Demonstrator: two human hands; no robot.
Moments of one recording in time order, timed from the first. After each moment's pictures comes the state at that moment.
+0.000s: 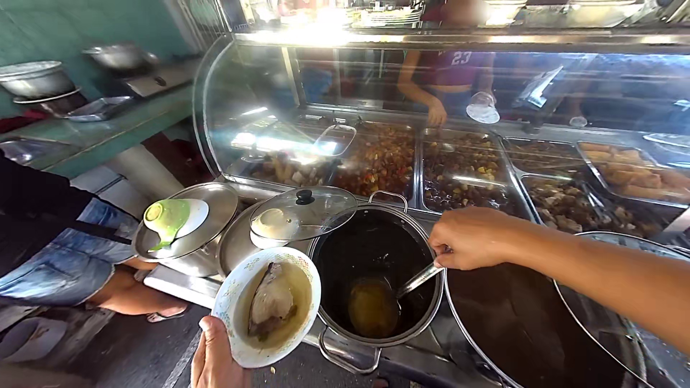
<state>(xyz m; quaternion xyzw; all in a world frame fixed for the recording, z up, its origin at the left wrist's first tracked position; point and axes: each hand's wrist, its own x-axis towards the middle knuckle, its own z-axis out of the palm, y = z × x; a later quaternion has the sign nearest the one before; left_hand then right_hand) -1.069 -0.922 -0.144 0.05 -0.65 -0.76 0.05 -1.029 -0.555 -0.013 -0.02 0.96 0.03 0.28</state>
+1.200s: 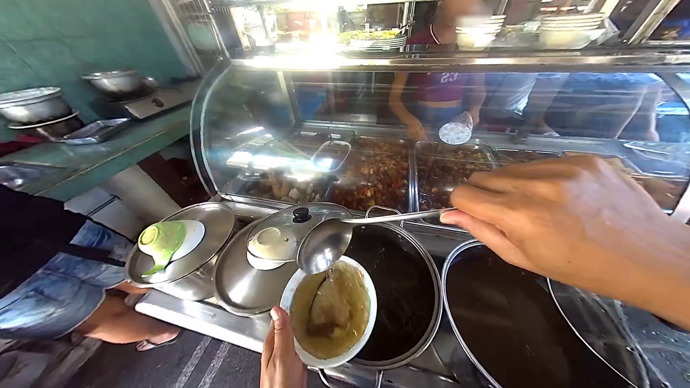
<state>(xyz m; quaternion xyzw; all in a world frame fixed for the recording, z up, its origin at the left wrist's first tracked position) -1.055 -0.853 -0.132 0.04 -0.61 -0.79 -0.07 -0.976 -0.571 0.074 -0.17 0.92 0.20 -0.29</state>
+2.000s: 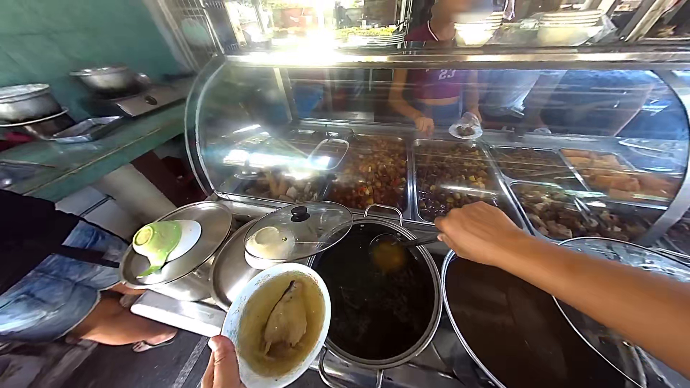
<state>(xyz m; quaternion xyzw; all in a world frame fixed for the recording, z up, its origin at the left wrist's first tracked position) -1.070 -0.911 -0.141 0.03 -0.61 -0.79 0.02 -1.024 -0.535 -0.024 0.08 0.97 0.15 0.15</state>
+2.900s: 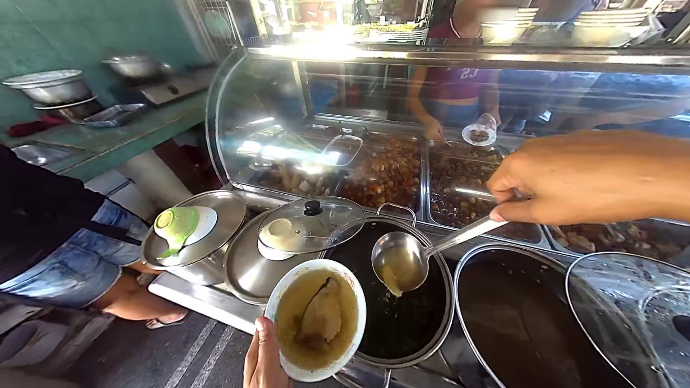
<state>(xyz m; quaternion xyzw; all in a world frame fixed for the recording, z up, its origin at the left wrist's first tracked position) -1.057 -0.889 -0.147 0.04 -0.64 -0.77 -0.02 -1.024 -0.547 0.118 0.06 0.97 0.14 0.17</state>
